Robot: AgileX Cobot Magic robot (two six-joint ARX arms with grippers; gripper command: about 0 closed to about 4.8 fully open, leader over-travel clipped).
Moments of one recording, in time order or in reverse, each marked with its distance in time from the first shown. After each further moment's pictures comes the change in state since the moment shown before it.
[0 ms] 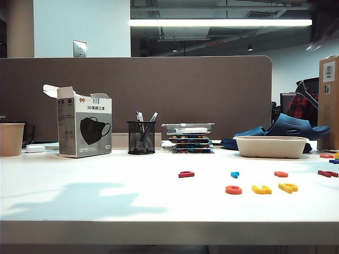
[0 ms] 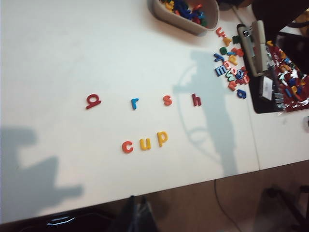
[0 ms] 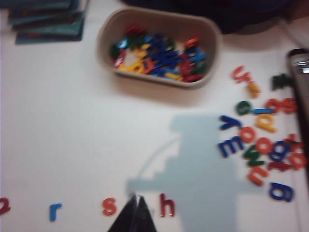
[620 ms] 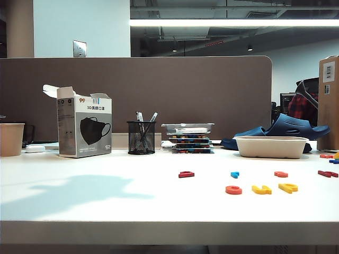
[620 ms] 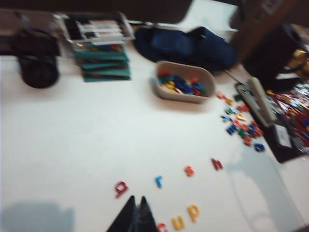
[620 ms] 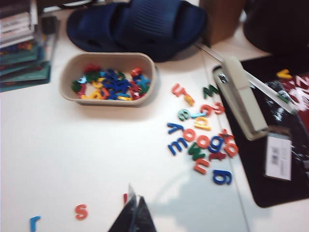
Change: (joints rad) left arm 0.134 0.000 0.000 0.227 -0.048 0.359; right arm -0.216 -0.208 -0.053 -0.018 -0.061 -0.022
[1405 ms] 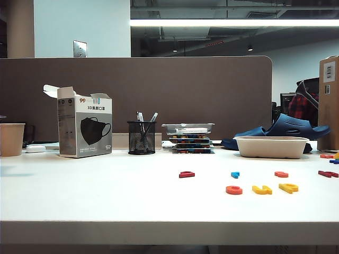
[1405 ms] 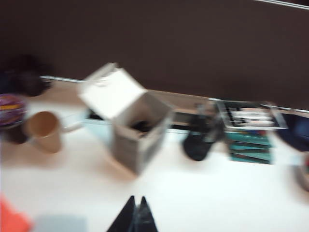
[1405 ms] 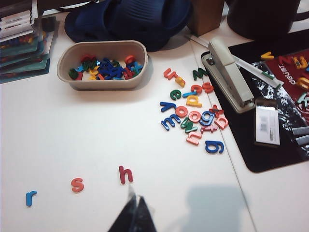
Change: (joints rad) left arm 0.673 -0.033 0.093 0.010 0.170 0.317; right arm -0.028 -0.396 -0.413 0.127 -0.002 0.013
